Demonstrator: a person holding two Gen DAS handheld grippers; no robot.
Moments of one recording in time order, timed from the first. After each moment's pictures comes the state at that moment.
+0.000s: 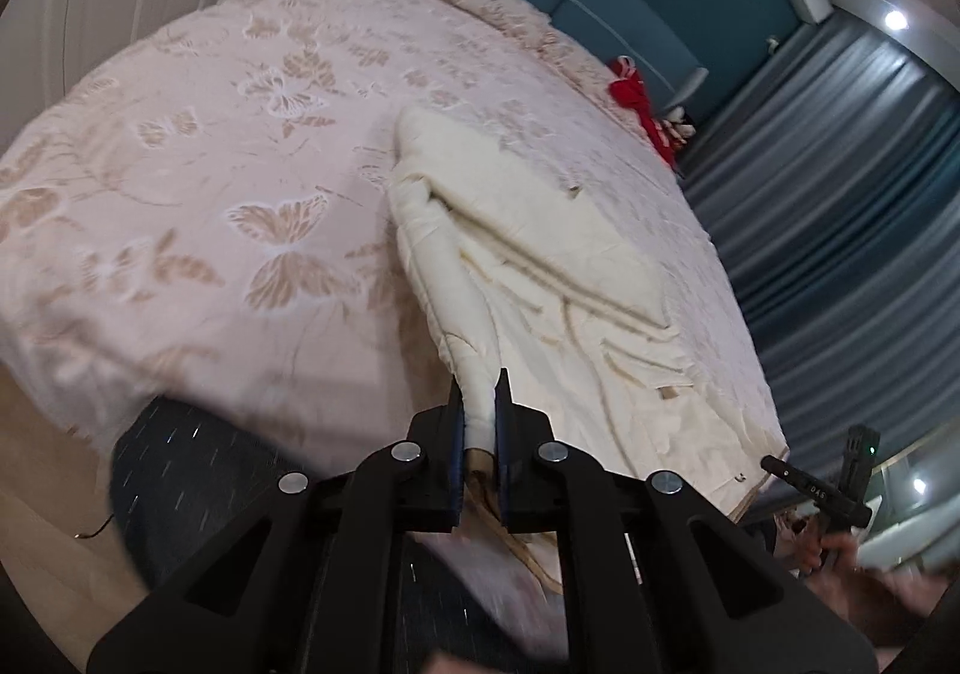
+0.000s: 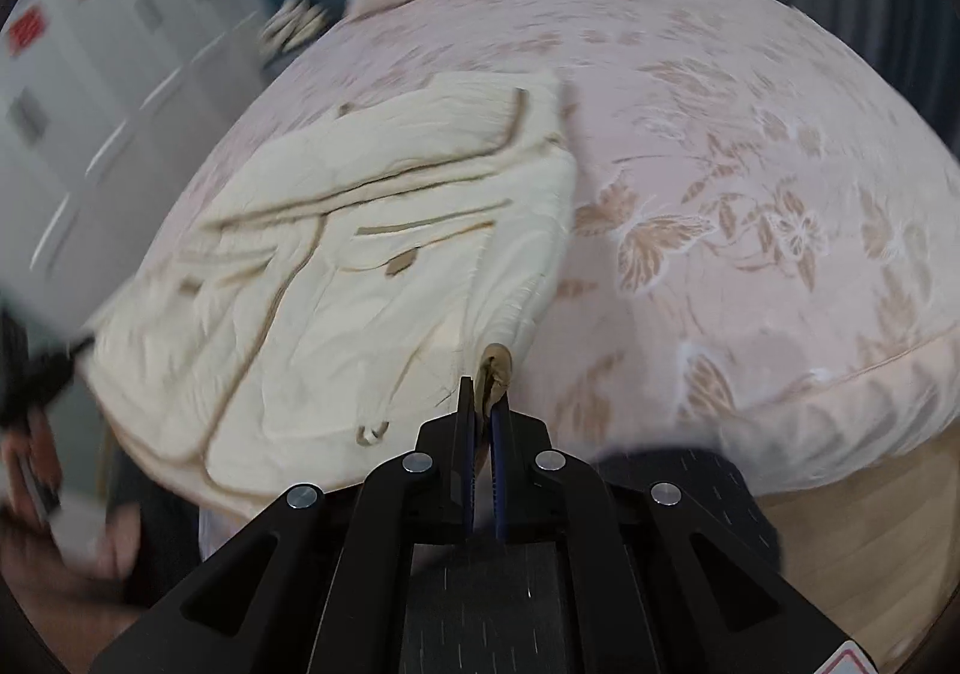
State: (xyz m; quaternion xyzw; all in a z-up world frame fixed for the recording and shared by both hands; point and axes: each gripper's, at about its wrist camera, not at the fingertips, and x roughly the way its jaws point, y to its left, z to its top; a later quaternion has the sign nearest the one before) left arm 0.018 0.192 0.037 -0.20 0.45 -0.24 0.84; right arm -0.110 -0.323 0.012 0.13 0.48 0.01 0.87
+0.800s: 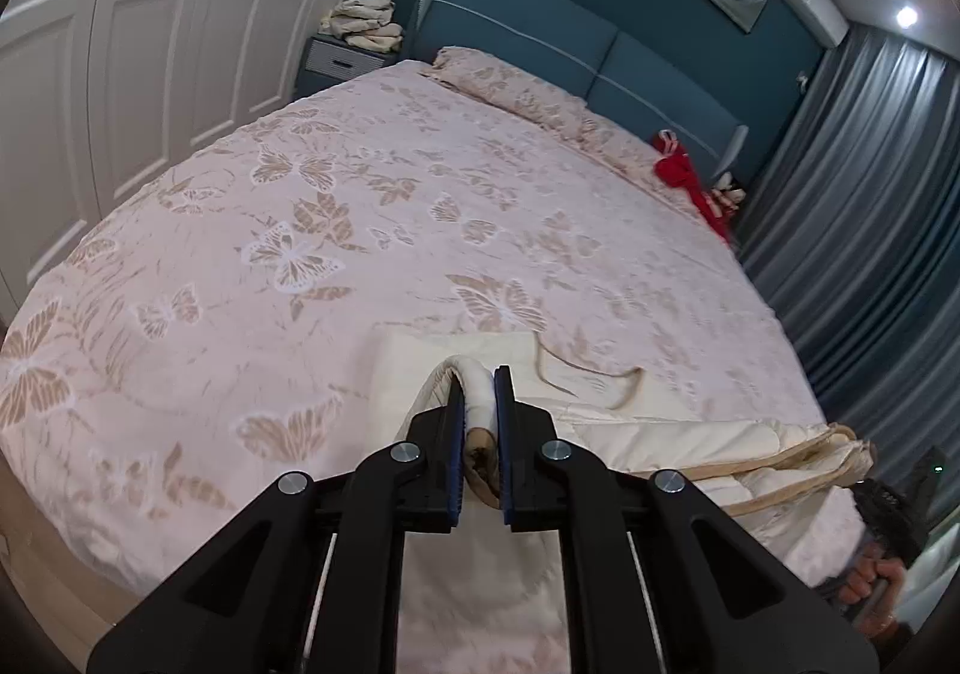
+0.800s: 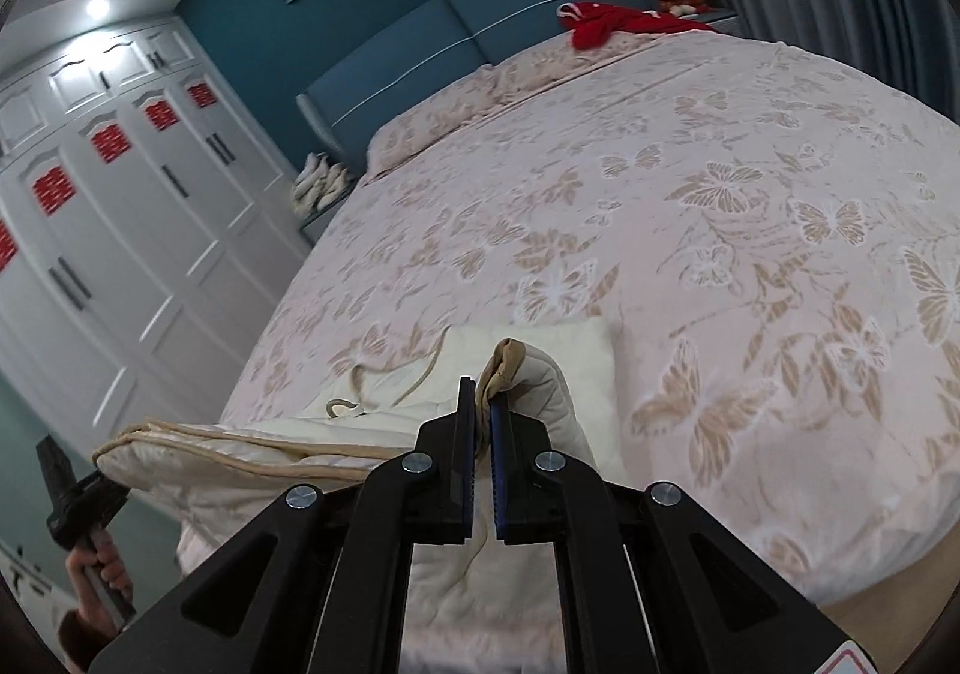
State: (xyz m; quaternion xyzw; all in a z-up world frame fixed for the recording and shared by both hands) left arm 0.152 0.147 0.061 -0.16 0.36 -0.15 0.91; right arm -0.001 -0.376 0.034 0.28 0.30 -0.05 0.91
